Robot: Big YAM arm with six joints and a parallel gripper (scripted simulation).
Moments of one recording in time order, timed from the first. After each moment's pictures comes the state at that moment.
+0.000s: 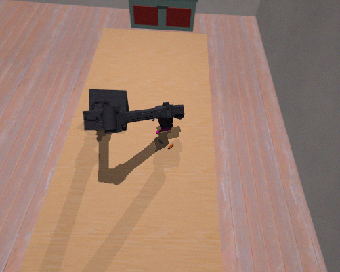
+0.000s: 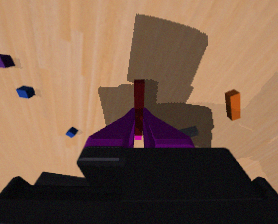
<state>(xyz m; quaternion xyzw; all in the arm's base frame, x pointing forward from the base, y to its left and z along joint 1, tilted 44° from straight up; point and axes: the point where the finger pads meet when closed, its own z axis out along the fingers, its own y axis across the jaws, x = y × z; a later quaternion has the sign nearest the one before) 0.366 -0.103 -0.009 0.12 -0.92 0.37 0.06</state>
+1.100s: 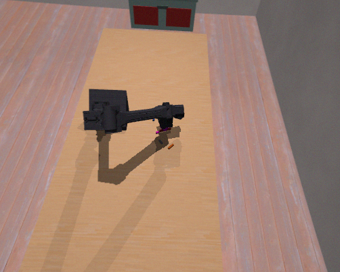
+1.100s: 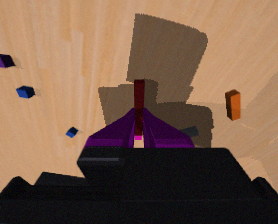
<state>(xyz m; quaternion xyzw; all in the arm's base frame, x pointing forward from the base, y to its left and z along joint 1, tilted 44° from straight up) 0.366 -0.103 -0.009 0.12 -0.92 0.37 0.06</state>
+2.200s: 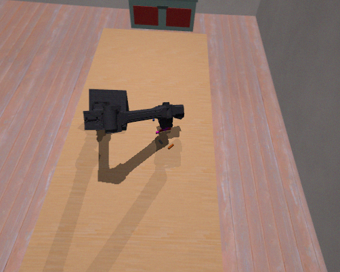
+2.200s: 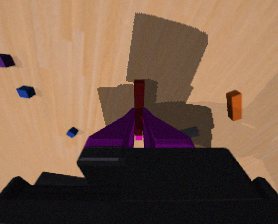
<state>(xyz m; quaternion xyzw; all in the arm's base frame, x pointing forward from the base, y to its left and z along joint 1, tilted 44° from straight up) 0.365 -0.103 -0.010 0.13 -0.92 0.37 0.06</state>
